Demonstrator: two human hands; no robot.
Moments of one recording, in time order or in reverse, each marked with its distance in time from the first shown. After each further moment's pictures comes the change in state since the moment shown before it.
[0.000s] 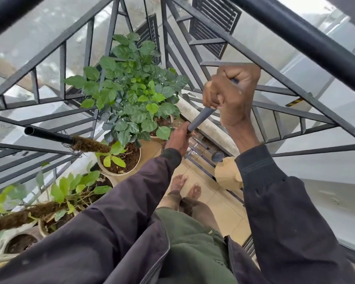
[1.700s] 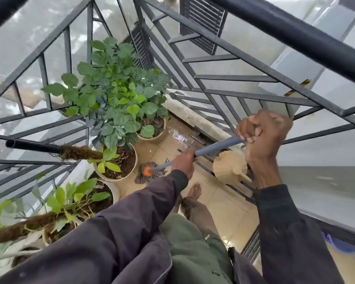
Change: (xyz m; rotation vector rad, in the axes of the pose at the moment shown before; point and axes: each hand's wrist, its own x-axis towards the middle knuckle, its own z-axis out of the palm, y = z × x) left_hand -0.063 0.023 0.072 0.273 -0.238 -0.023; right_hand -0.099 0.009 -0.105 0.086 0.515 0.176
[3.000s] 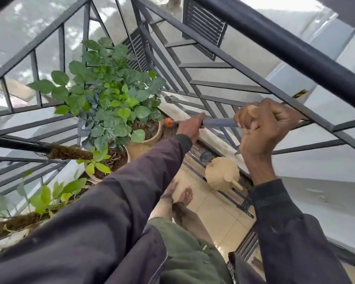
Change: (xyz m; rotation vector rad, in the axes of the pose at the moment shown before) left_hand 0.112 0.064 -0.055 0.077 0.124 0.206; right_hand 0.034 -0.022 0.008 -0.014 -0.033 -0.245
